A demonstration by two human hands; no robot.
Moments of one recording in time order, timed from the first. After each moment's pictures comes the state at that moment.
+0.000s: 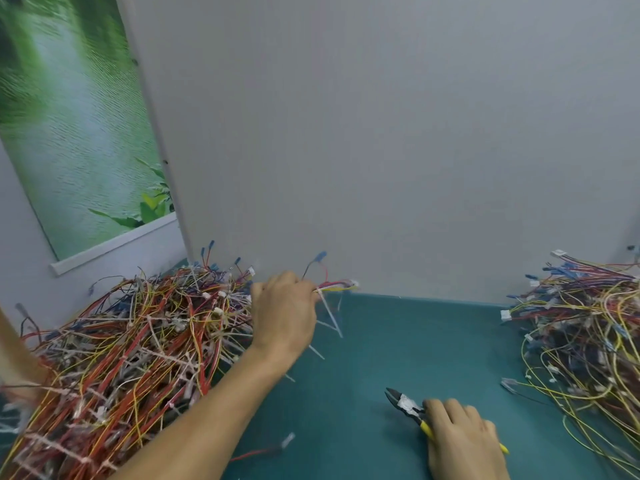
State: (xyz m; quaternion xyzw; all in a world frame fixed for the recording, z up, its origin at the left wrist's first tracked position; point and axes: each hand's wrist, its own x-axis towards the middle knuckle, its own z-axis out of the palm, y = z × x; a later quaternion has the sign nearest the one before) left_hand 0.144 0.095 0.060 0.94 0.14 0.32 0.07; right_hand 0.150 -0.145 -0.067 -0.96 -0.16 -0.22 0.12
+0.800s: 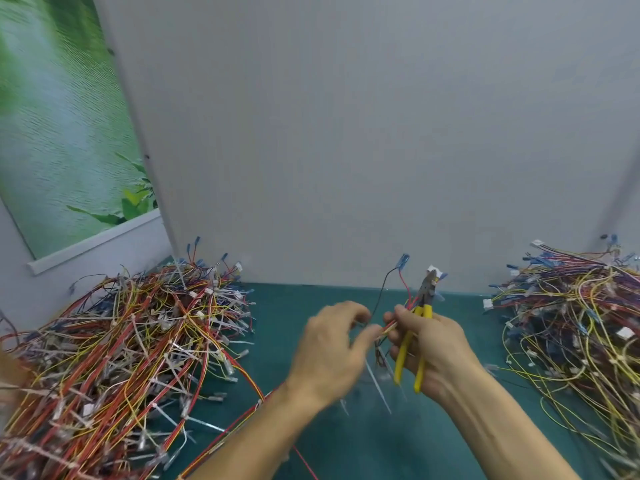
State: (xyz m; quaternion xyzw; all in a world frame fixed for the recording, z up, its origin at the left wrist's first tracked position) left_hand 0.127 0.027 0.032 0.89 -0.03 0.30 0.33; right_hand 0.181 -0.107 0.053 -0.58 0.05 0.15 0.80
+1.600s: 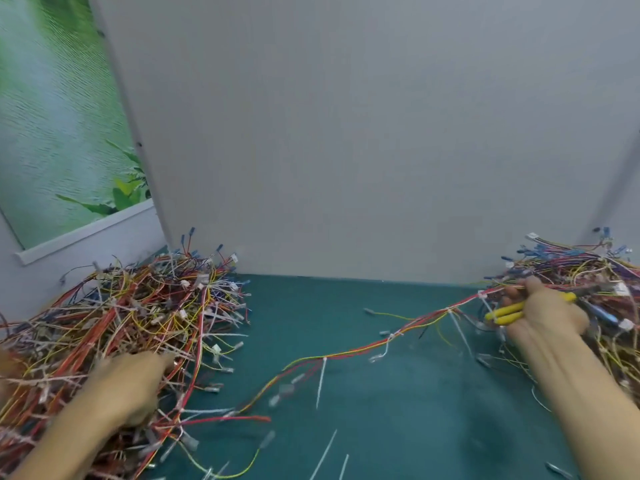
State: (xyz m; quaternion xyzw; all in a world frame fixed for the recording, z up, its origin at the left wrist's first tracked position) left_hand 0.032 0.215 0.004 0.96 0.26 -0.08 -0.08; right_hand 0.266 -0.200 0.060 -0.47 0.20 -0.09 0.85
